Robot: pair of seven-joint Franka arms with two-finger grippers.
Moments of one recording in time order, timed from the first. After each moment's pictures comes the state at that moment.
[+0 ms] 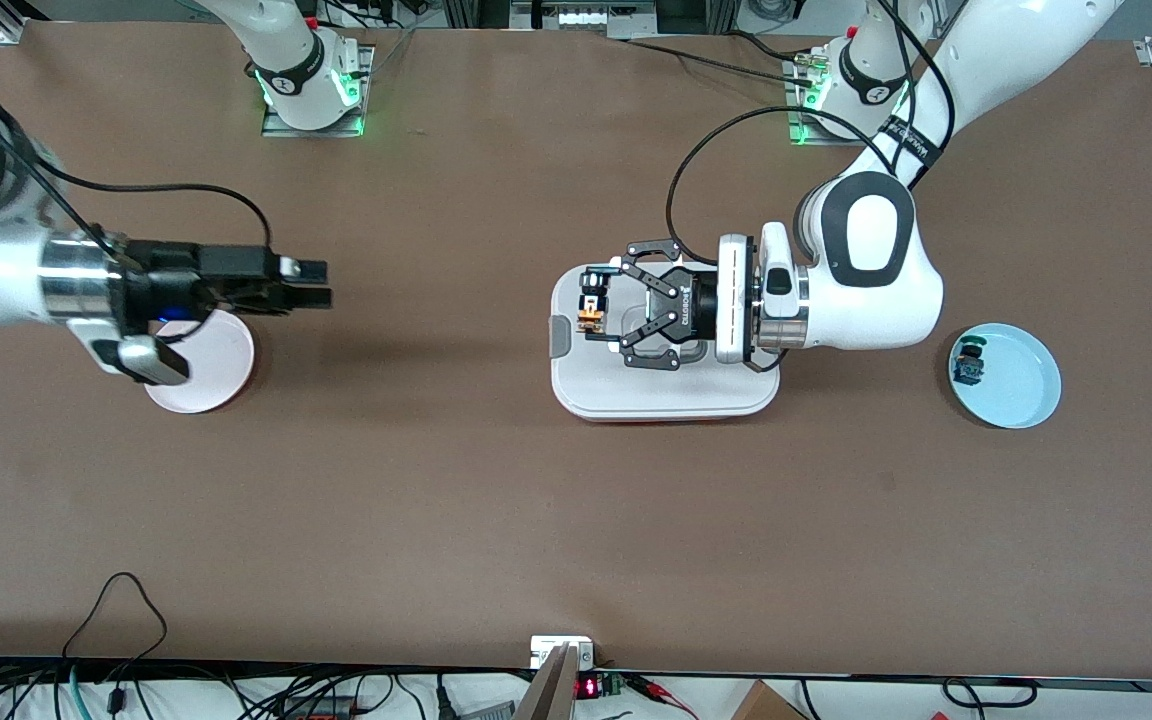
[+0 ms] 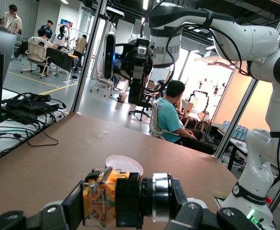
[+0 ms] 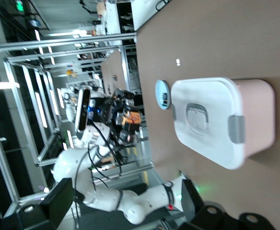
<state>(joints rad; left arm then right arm) 0.25 0.54 -0.81 -1.70 -1.34 2.22 1.75 0.19 0.27 -0.11 -1.70 1.36 1.67 -0.22</state>
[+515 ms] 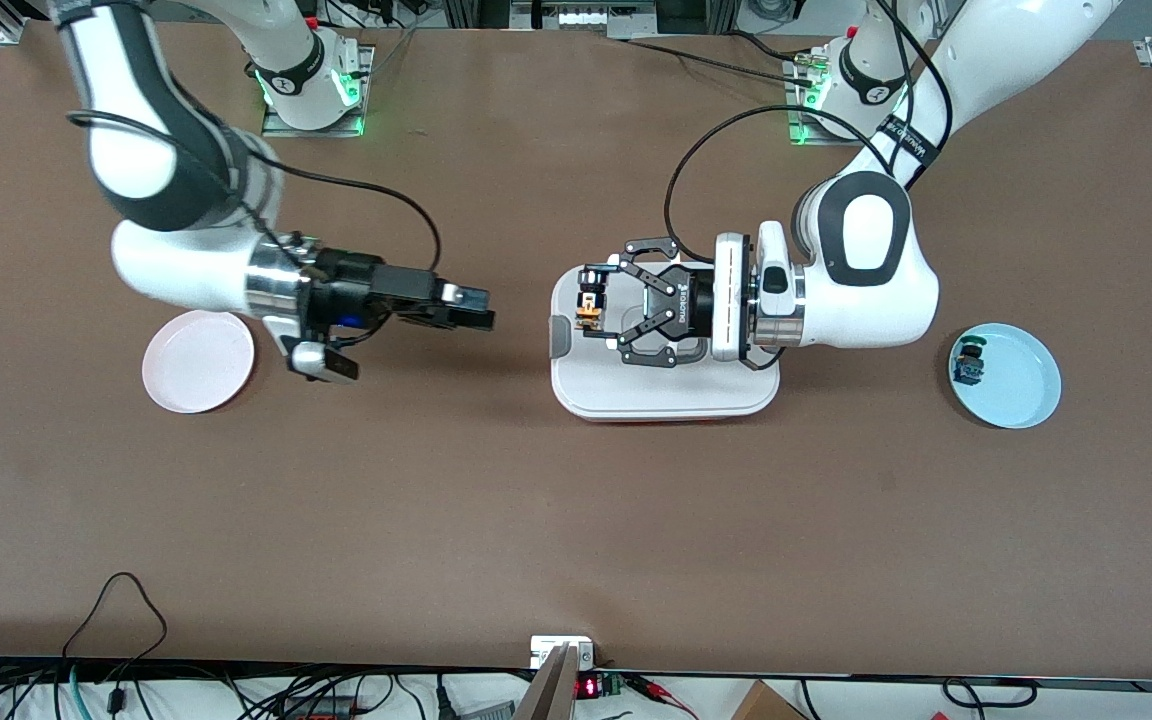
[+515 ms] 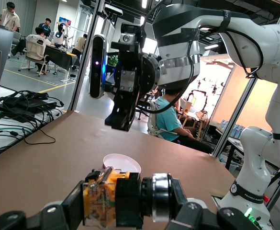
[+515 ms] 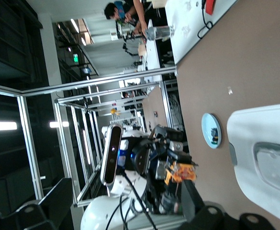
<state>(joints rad) 0.25 0.54 -0.82 -1.72 -1.34 2.22 1.75 0.49 0.30 -0.10 -1.77 1.78 2.08 -0.36</state>
